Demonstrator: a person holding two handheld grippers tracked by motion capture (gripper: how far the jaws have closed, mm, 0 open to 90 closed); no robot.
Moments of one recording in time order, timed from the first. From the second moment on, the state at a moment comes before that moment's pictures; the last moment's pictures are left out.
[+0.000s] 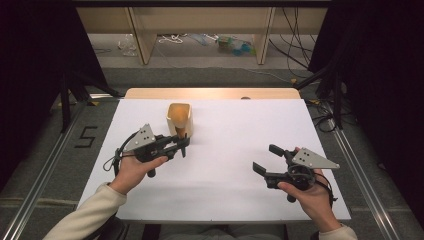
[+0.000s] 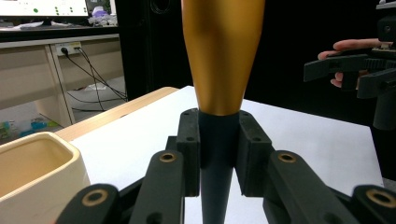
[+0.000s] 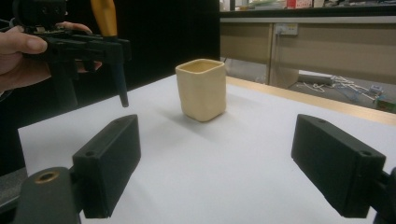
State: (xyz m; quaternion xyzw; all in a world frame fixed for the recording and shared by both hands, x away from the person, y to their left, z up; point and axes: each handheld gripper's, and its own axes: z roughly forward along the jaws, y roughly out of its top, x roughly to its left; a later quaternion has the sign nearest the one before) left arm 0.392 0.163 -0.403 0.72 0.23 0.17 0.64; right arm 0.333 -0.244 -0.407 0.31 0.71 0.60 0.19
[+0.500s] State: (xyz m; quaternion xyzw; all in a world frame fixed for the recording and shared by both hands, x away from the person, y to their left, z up) left arm 0.395 0.166 -0.403 0.71 0.23 0.17 0.64; right arm 0.331 -0.247 -0.409 0.32 0.71 0.60 0.19
